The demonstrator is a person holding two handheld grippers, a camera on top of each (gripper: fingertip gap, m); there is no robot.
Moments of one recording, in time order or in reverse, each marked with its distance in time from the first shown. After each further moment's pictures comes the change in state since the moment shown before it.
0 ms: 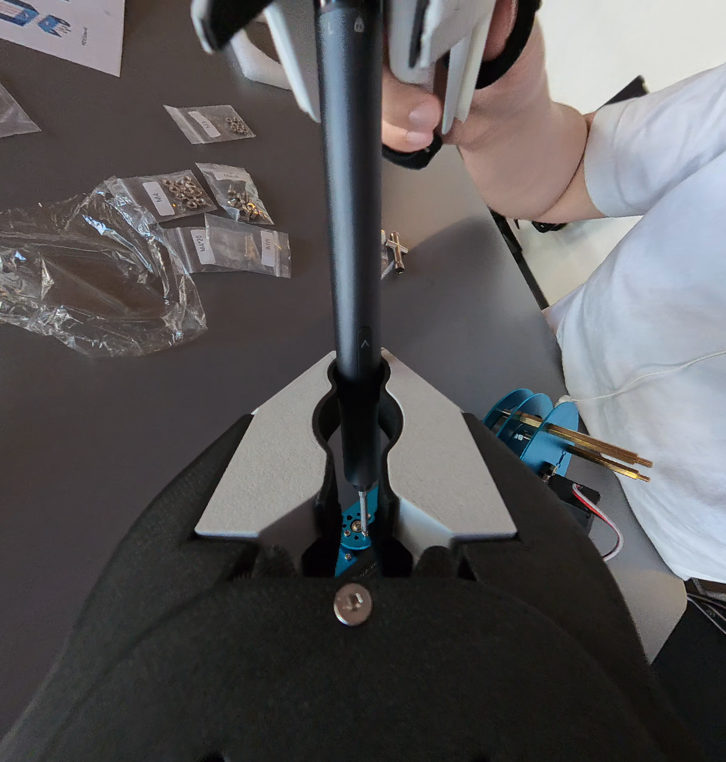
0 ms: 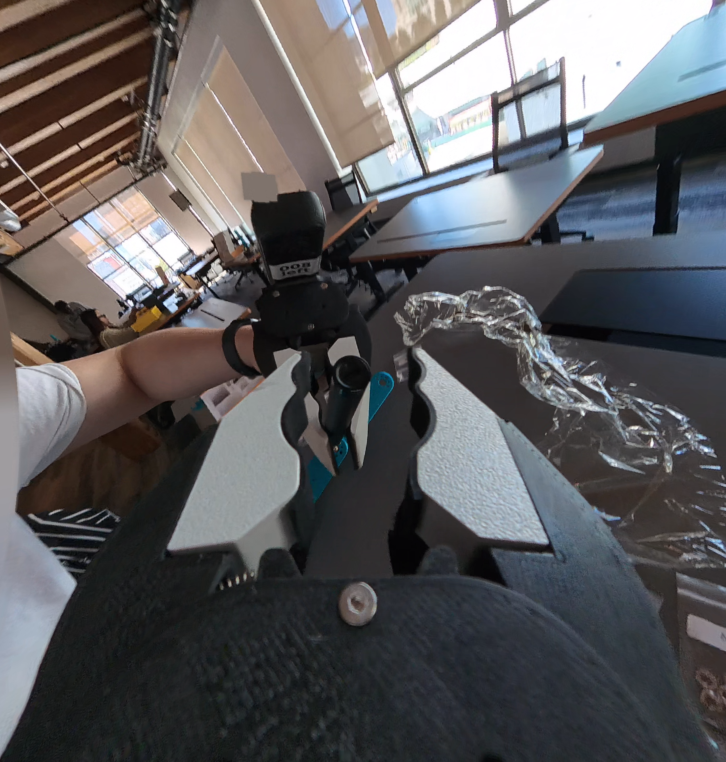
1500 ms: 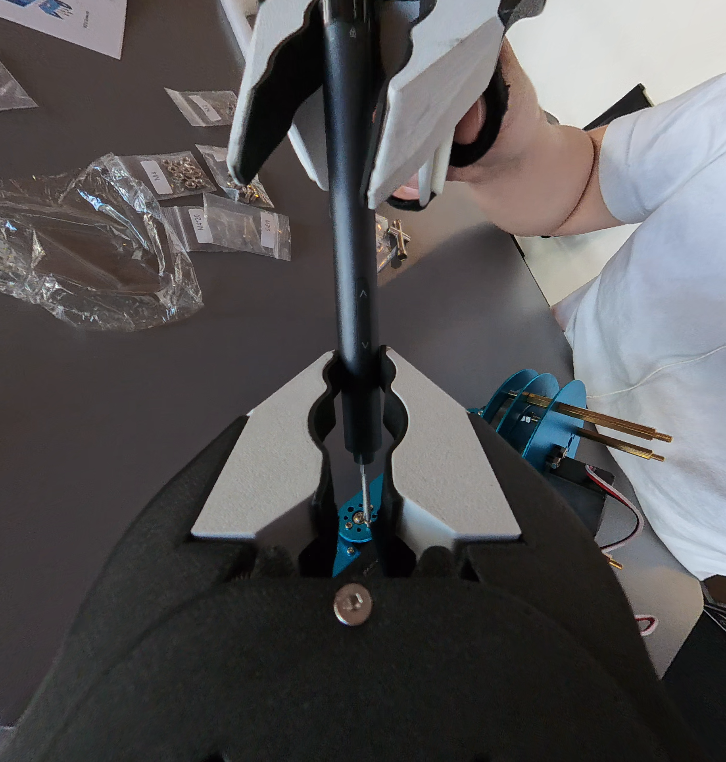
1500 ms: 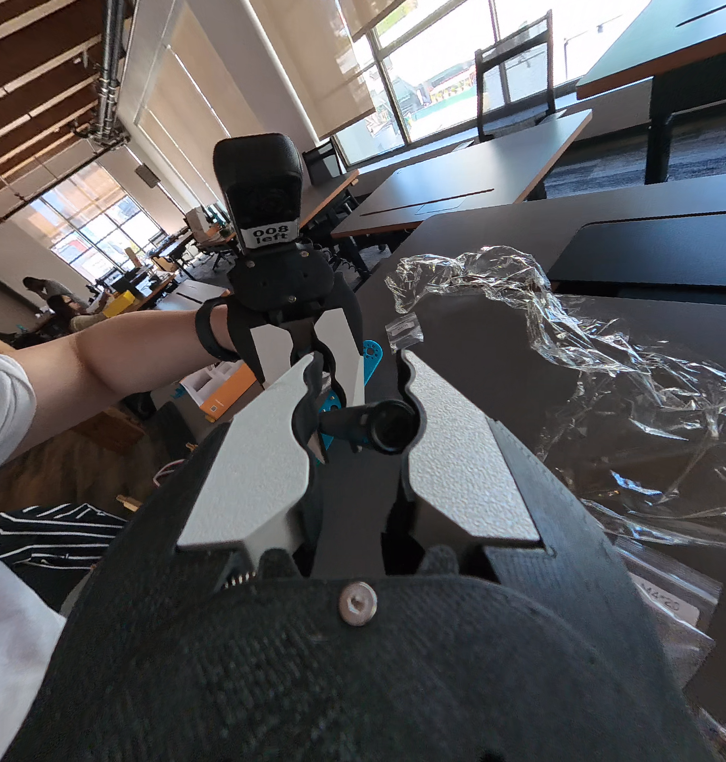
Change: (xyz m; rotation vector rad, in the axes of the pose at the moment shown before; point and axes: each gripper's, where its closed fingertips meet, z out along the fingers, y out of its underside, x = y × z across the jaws) left arm 0.000 0.016 -0.001 0.022 -0.008 -0.001; right arm 0.002 0.039 0.022 -0.058 0.054 0.006
